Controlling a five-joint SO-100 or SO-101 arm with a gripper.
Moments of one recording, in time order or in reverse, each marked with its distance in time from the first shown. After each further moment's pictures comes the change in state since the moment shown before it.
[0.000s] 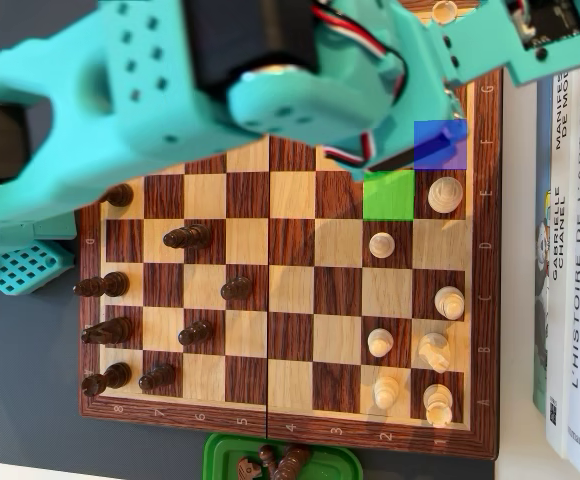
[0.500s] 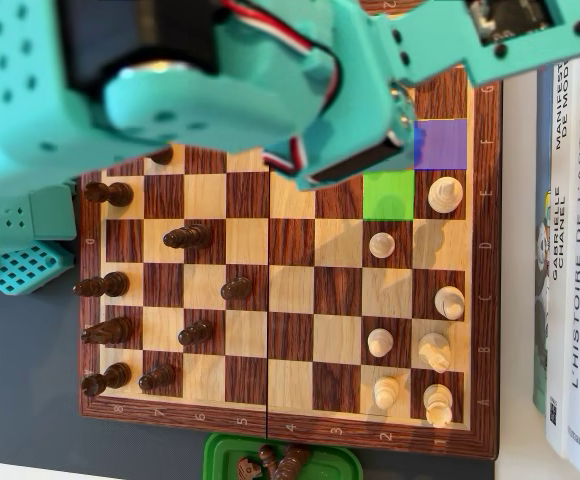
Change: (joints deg) arm 0.5 13.1 12.6 0.0 0.0
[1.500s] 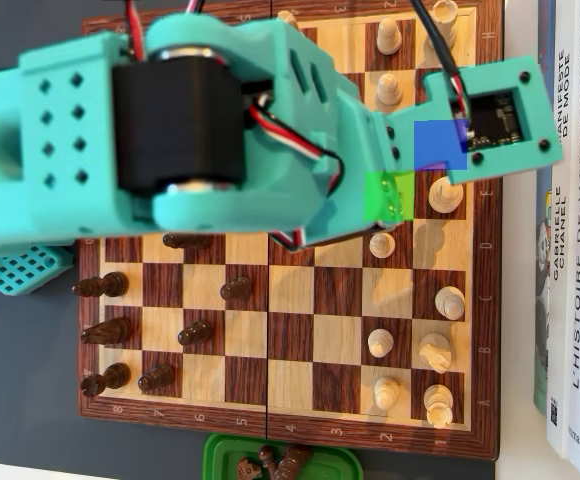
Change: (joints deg) arm 5.1 3.3 16.8 -9.1 0.0
